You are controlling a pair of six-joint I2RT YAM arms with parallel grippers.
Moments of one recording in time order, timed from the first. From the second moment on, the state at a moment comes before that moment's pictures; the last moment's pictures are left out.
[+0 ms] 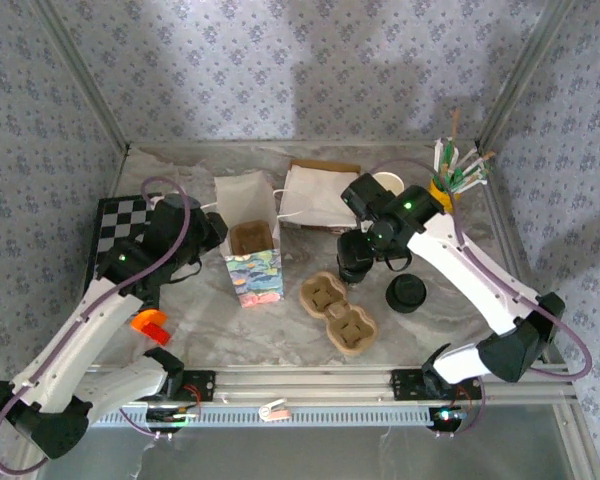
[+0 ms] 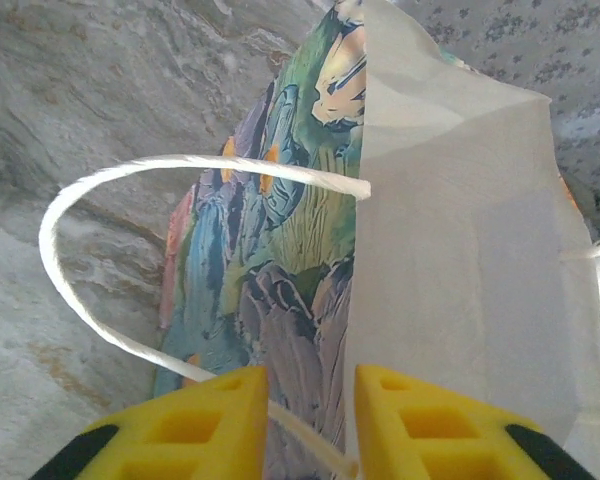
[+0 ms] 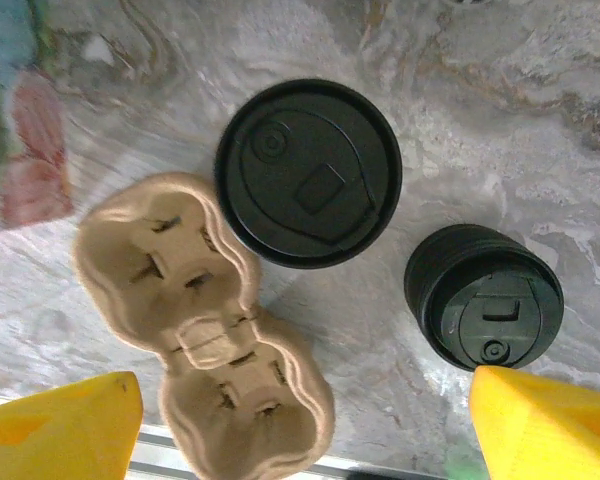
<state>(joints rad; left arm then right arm) -0.58 0.97 1.15 -0.85 -0.22 -0.90 0.69 1.42 1.51 -1.39 0.11 0.46</state>
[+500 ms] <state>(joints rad) -0.58 0.92 1.20 -0.97 -0.14 -0.86 0.62 1.59 1.44 -1.26 0.05 0.22</state>
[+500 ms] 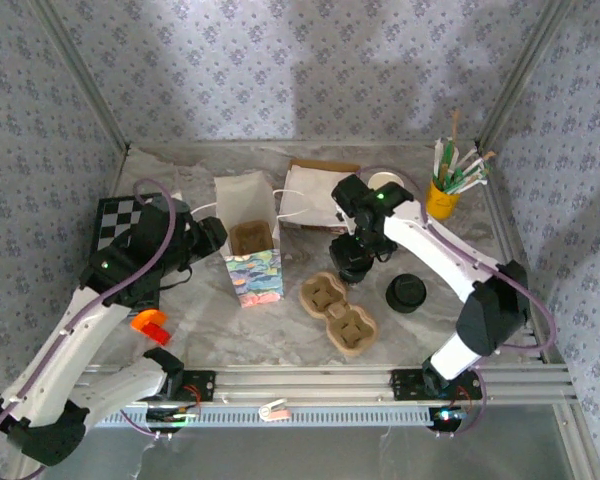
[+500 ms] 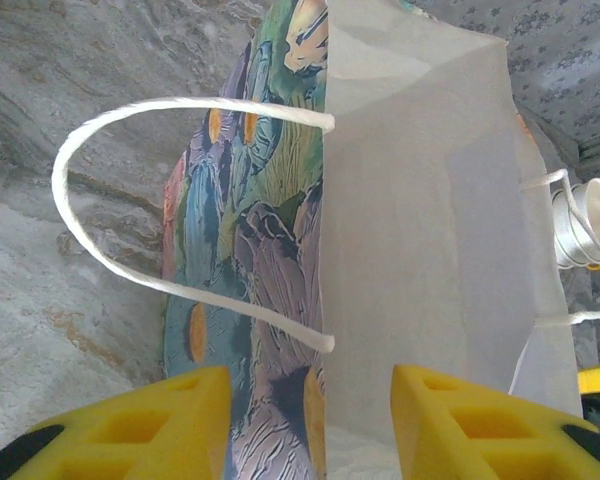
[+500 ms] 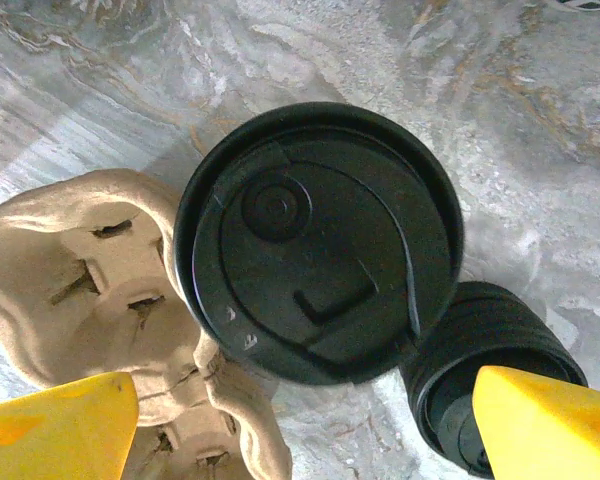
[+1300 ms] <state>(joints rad) -0.58 0.89 1.20 -1.00 -0.15 -0.86 0.60 1.71 1.48 -1.24 0.06 0.14</state>
